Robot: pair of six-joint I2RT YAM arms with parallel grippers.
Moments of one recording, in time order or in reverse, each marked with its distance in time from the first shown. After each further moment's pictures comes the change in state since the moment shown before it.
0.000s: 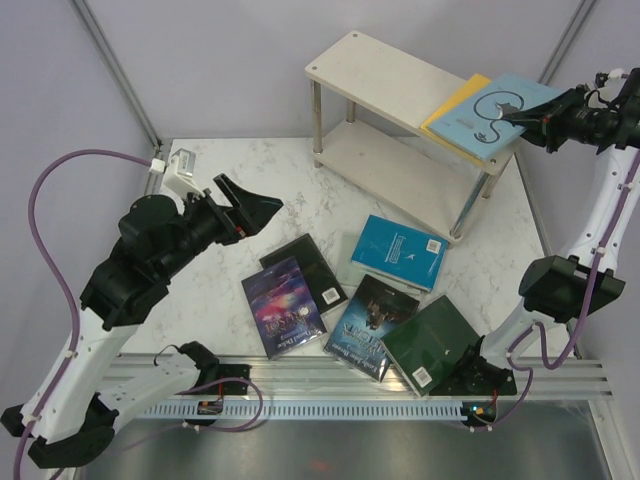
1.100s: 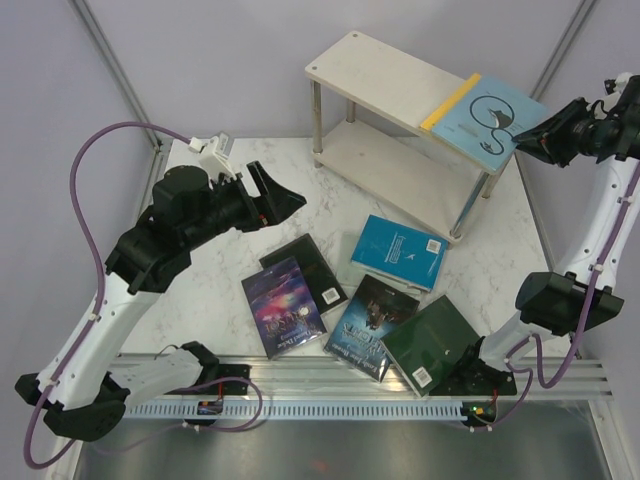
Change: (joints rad) left arm 0.001 0.175 0.104 -0.032 0.130 0.056; right arm 0.011 -0.089 -0.051 -0.085 0.317 -0.219
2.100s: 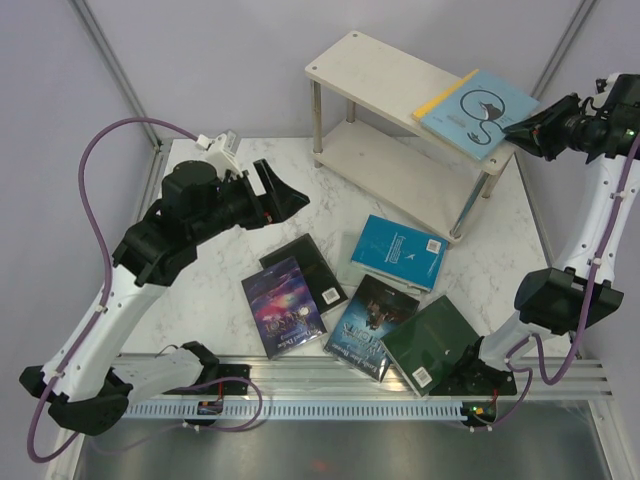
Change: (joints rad) left arm 0.000 0.037 0.013 -0.014 0.000 0.014; right arm 0.030 -0.008 -0.086 0.147 -0.056 0.155
